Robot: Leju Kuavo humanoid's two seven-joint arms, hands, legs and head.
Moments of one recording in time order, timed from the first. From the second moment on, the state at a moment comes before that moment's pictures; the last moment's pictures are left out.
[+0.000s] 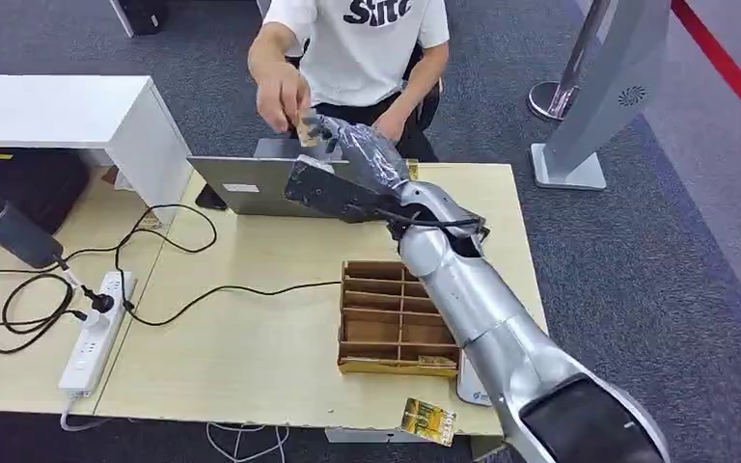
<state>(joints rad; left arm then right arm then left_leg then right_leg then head) -0.10 0.00 0.56 -0.20 -0.97 -0.01 0.09 -0.85 0.31 0.46 -0.86 0.70 0.01 -0.21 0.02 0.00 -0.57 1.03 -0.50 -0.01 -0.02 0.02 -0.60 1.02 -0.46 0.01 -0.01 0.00</state>
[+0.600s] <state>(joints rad) -0.06 0.00 0.64 -0.20 -0.95 0.01 0.09 -0.57 0.13 0.50 -1.51 0.72 -0.03 -0.25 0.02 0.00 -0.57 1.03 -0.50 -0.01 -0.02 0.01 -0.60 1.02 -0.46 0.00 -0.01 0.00</state>
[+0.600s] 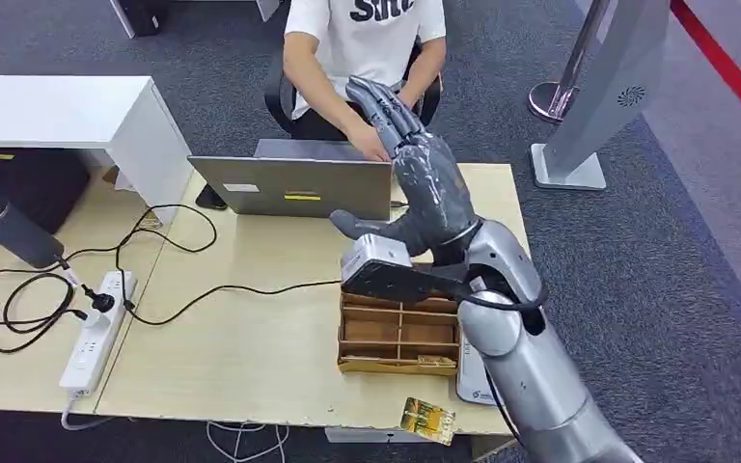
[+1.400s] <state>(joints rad) -0.06 -0.01 0.77 -0.20 -0.94 0.04 0.10 0.04 -0.21 0.42 -1.71 0.93 -0.36 -0.51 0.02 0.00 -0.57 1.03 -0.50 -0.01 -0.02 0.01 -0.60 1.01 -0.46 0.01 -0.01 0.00</state>
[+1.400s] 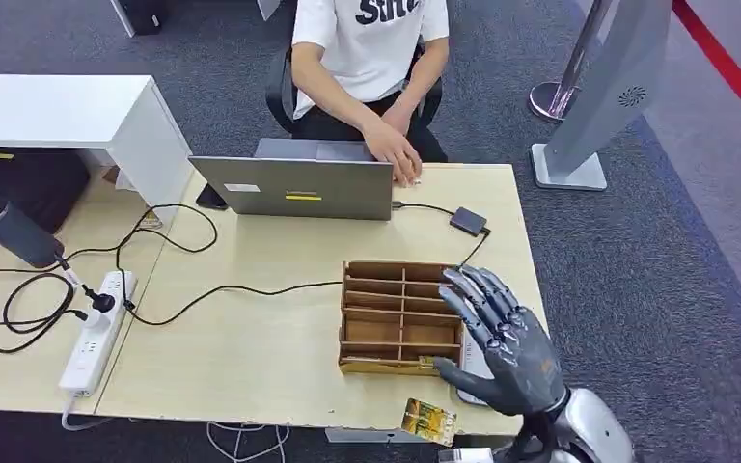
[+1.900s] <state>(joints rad) -0.06 -0.01 0.80 -0.20 -0.98 0.04 0.10 0.09 -0.20 0.49 -1.65 0.92 -0.33 -0.56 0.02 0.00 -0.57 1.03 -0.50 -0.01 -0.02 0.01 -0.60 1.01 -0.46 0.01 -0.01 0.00</state>
